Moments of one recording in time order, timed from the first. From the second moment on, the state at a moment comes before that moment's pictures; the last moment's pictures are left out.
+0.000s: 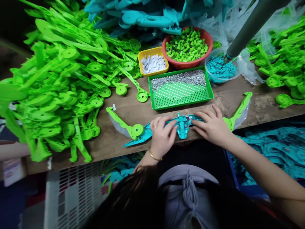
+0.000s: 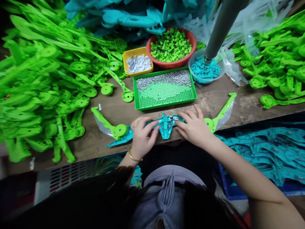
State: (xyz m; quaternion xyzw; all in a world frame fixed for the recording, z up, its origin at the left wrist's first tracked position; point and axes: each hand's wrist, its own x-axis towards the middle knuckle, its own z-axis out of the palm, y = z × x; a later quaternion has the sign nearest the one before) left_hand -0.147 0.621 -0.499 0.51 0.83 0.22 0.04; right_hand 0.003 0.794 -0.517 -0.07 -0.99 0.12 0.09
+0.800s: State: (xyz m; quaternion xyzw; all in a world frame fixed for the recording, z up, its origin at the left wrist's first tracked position) left_hand -0.183 0.593 -0.495 0.55 0.82 0.15 0.03; right_hand -0.036 0.765 -0.513 -0.04 -0.97 0.16 0.16
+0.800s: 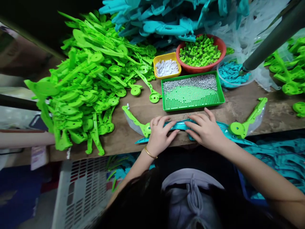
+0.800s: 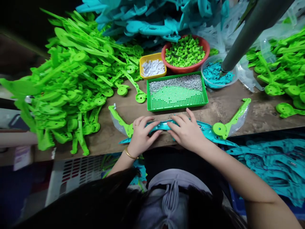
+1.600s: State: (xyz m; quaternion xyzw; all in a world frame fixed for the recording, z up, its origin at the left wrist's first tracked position) left_hand -0.177 0.601 -0.494 0.61 0.79 0.08 0.03; right_hand -0.058 0.756 -0.513 -0.10 -0.97 0.23 0.04
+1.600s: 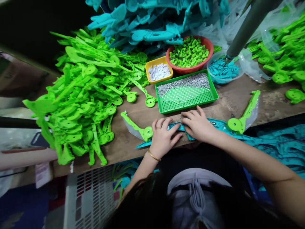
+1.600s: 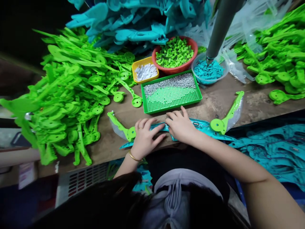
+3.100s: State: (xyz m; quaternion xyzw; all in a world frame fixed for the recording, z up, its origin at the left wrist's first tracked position) left_hand -0.143 0.629 -0.518 0.67 0.73 0.14 0.07; right_hand 0.001 0.786 -0.527 -0.07 -0.98 0.13 0.11
